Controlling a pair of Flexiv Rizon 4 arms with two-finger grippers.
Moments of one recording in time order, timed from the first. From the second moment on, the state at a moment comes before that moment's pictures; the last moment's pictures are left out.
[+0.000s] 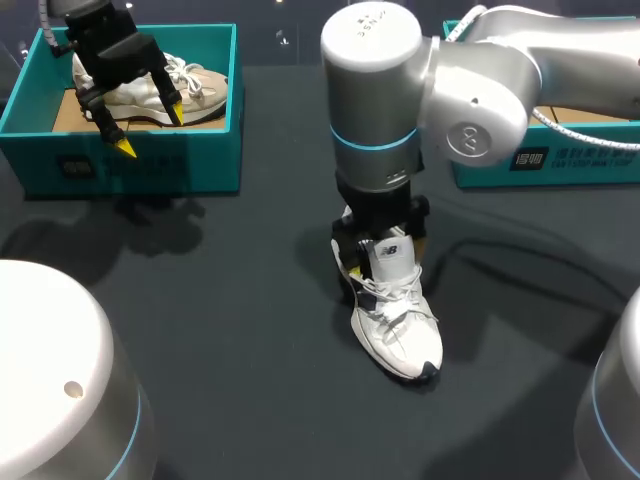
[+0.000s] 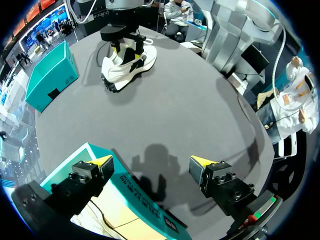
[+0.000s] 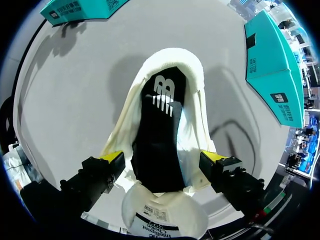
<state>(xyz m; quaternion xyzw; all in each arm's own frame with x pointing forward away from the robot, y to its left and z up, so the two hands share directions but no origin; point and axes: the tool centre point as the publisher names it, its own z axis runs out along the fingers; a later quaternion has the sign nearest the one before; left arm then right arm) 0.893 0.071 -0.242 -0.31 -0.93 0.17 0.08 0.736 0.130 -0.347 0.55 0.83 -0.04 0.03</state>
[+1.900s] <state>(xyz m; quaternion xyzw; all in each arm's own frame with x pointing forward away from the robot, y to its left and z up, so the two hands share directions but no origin) 0.893 0.071 -0.242 -0.31 -0.93 0.17 0.08 0.708 0.107 -0.325 0.61 0.79 0.02 0.09</state>
